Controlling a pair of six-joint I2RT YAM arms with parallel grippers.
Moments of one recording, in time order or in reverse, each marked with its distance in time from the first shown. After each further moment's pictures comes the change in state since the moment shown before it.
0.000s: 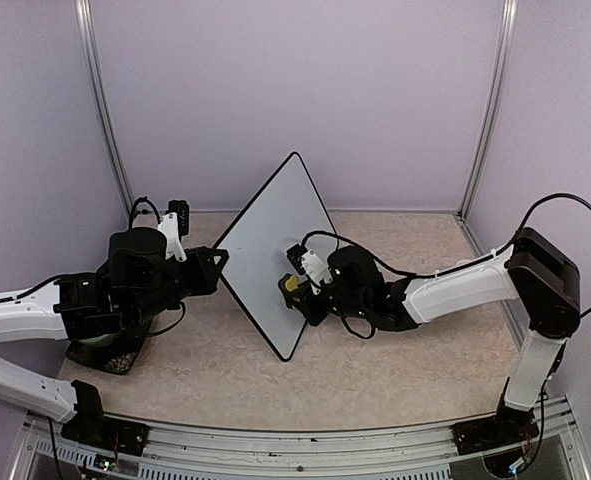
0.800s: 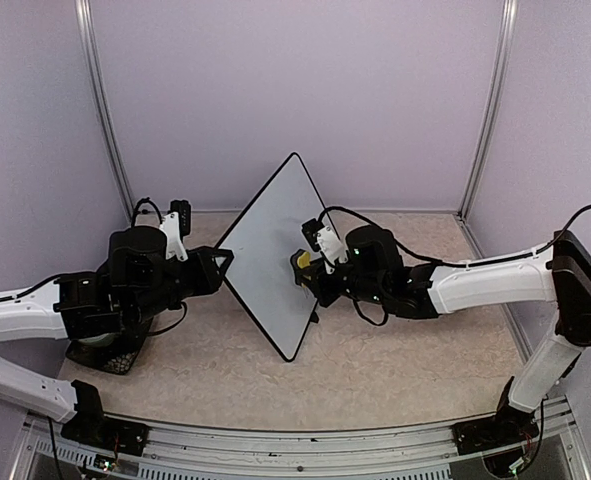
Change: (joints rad) left arm 0.000 0.003 0.008 0.001 0.028 -0.023; right arm -0.015 -0.167 0.008 -0.102 0.072 -0.013
